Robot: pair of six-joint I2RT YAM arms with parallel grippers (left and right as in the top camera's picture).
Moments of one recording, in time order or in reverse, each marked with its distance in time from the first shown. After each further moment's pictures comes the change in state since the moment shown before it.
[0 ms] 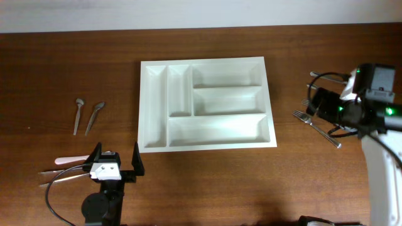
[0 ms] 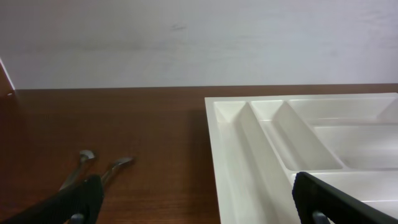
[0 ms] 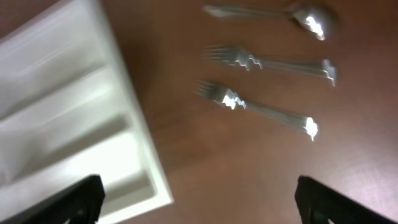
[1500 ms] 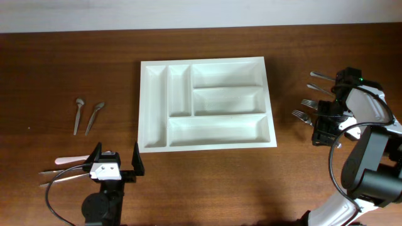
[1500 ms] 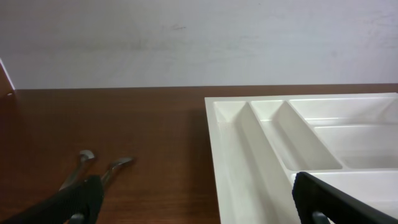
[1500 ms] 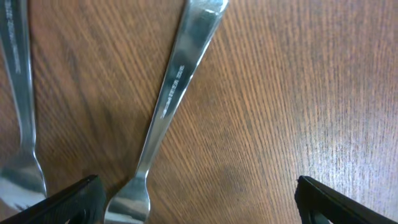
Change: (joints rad) left arm 0.000 0.000 0.000 0.000 0.000 0.000; right arm -0.115 0.582 0.002 0.077 0.018 1.308
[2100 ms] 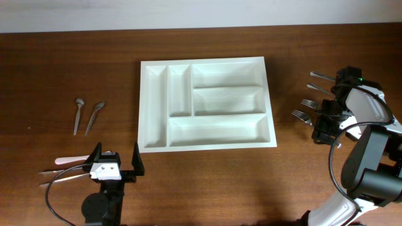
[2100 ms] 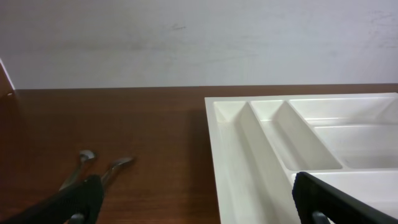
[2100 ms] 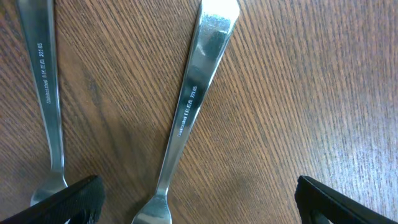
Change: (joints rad) left arm 0.000 0.000 0.000 0.000 0.000 0.000; right arm 0.000 0.003 0.000 0.034 0.050 0.079
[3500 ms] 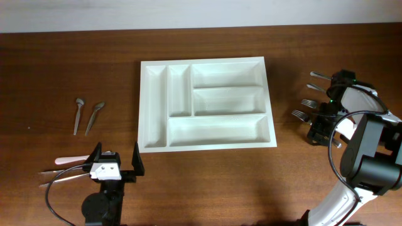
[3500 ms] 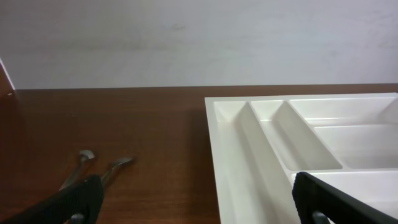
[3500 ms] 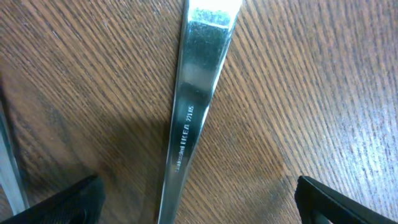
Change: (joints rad) left arm 0.000 0.000 0.000 0.000 0.000 0.000; right arm 0.000 0.100 0.006 0.040 0.003 0.092
